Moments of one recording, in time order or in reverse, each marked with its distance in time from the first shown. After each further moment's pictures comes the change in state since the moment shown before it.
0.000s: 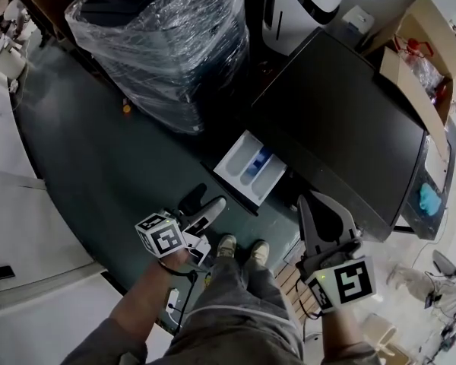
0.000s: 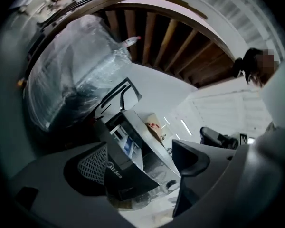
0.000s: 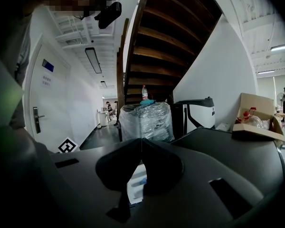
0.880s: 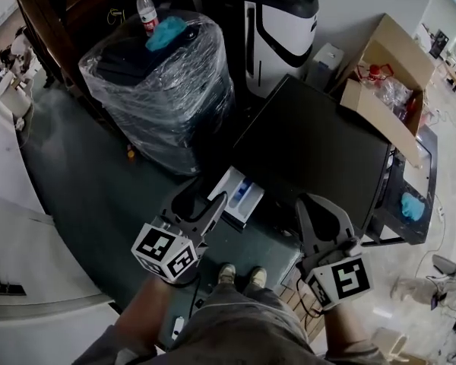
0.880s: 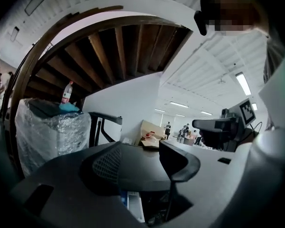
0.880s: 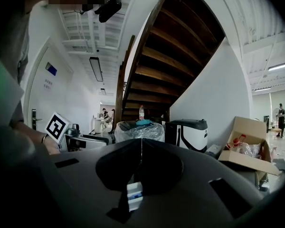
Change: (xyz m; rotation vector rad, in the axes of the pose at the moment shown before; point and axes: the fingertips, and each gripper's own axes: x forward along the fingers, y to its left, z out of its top) left arm -0.001 -0.210 0.125 0.702 -0.092 0.039; right arm -0.075 -0.009 0.117 -0.087 -0.112 -0.059
